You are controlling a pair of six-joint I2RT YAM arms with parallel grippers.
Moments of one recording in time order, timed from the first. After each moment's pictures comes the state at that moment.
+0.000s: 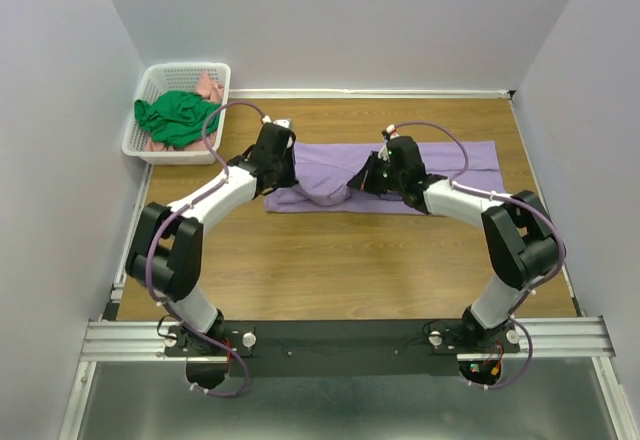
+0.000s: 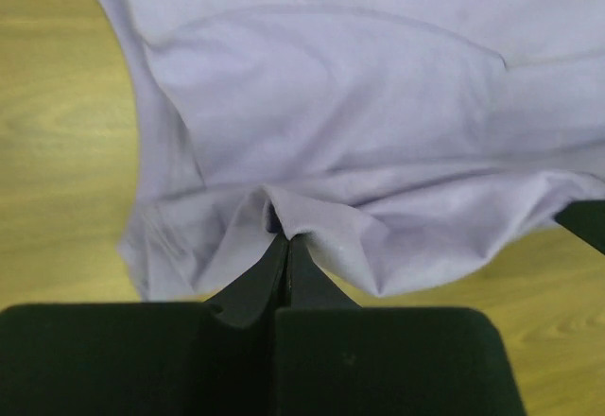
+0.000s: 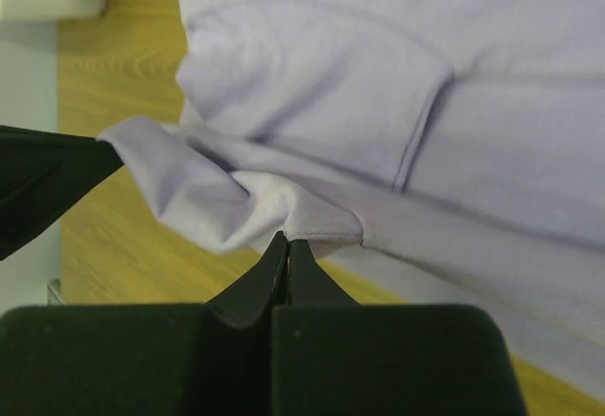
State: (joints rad) left arm -0.46 1.61 1.11 -0.31 -0.04 -0.43; right arm 0.49 1.70 0.95 0.17 -0.24 0.72
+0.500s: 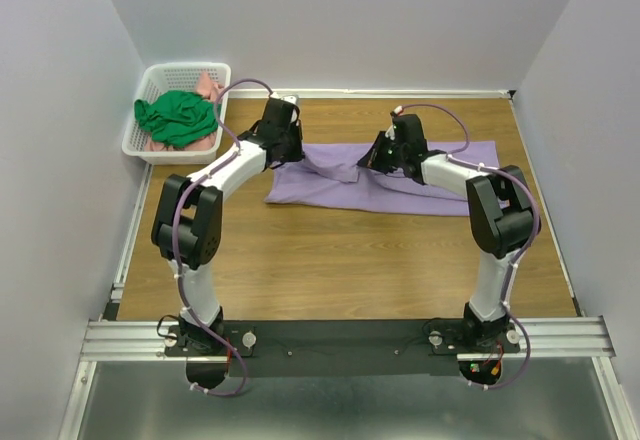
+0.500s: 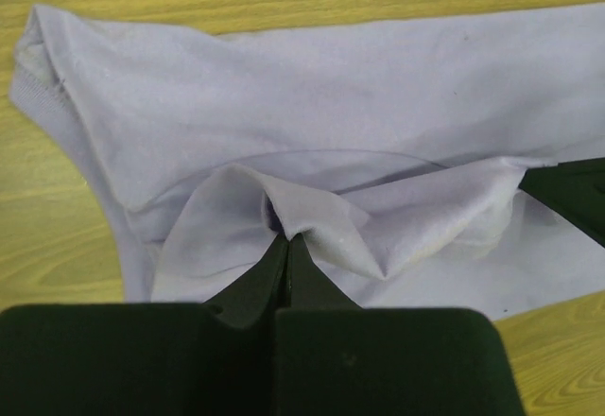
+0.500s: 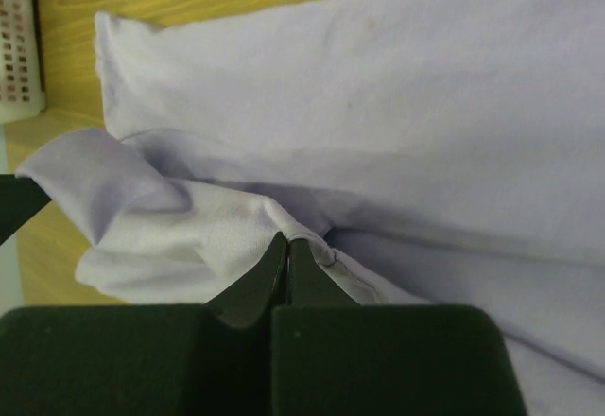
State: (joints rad) left arm -0.38 1.87 1.41 -0.29 0.05 -0.38; right arm 0.36 1.94 1.22 0.08 -0.26 0.67
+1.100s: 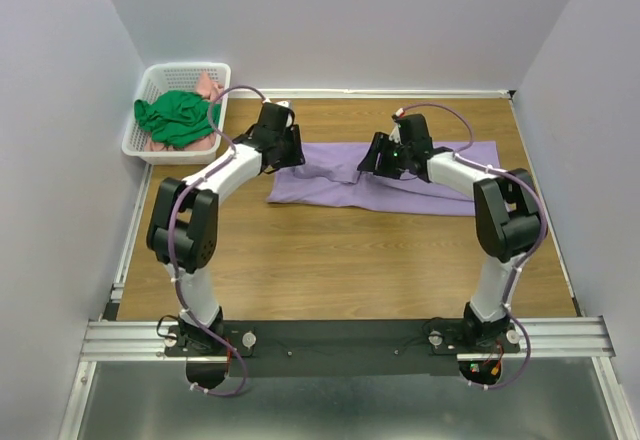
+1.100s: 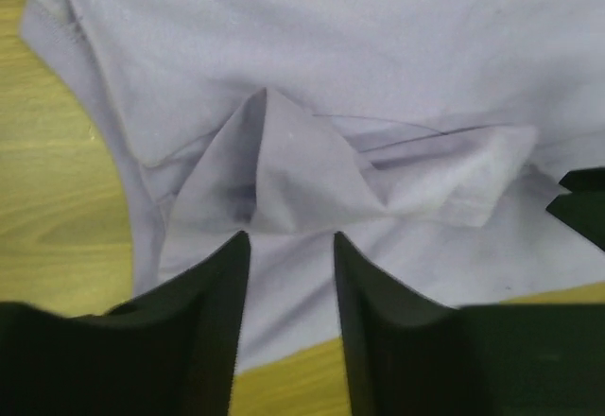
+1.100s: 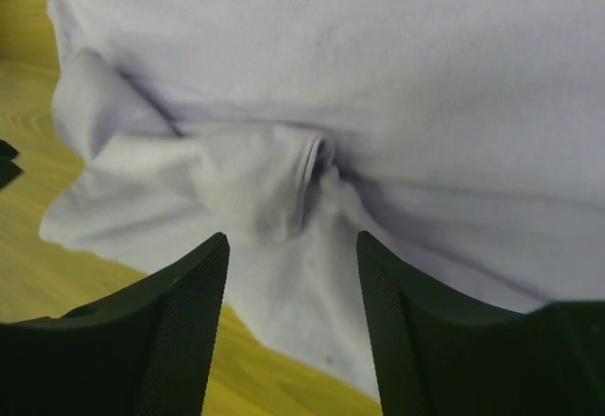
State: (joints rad) left arm -0.36 1.86 1.37 -0.30 0.06 -0.44; right arm 0.34 1.93 1.24 -0.07 -0.29 0.57
